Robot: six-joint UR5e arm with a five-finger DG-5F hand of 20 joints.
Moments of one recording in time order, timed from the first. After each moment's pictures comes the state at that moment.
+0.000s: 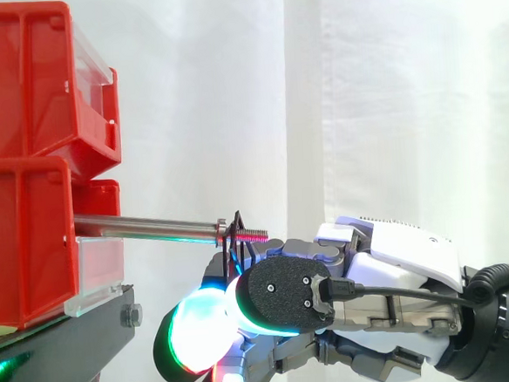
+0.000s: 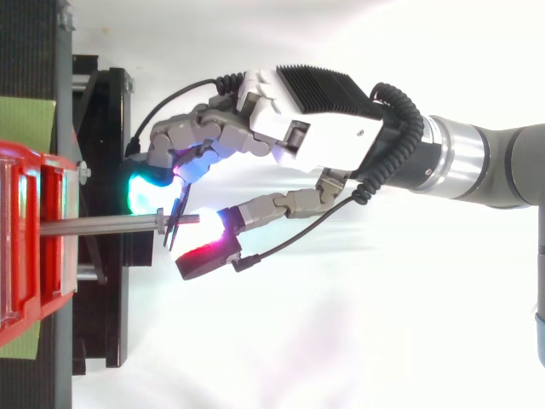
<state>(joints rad) 0.08 -2.51 -1.25 -2.10 -1.46 -0.67</state>
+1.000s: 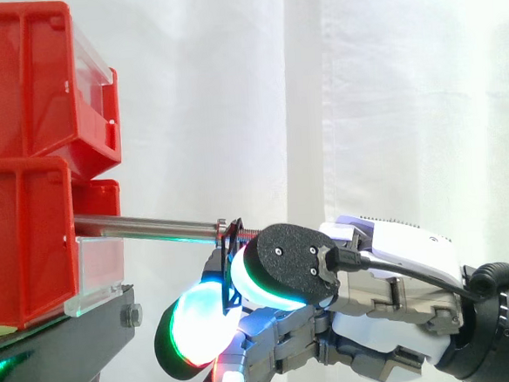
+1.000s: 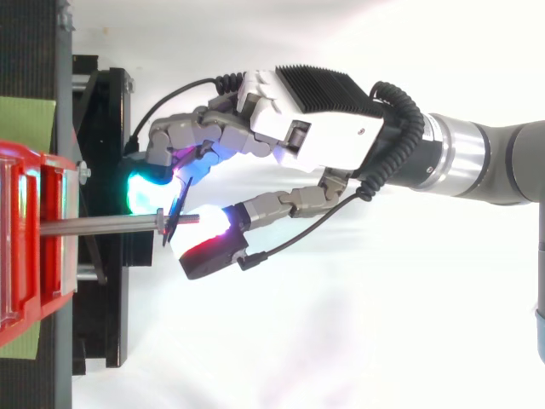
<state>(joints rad) 0.08 -2.51 -1.25 -2.10 -1.49 -0.65</state>
